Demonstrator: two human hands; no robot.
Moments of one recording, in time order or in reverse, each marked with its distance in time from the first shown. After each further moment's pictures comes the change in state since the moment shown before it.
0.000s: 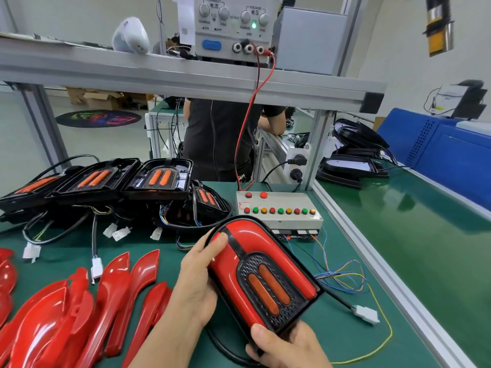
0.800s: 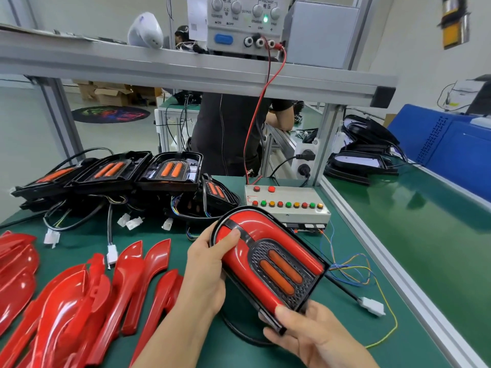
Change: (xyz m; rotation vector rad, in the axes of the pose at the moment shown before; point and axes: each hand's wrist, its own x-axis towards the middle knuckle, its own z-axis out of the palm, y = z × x) left_hand -0.013 0.004 0.005 0.042 0.043 0.078; right_hand -0.004 -0.019 -0.016 0.062 -0.093 0.128
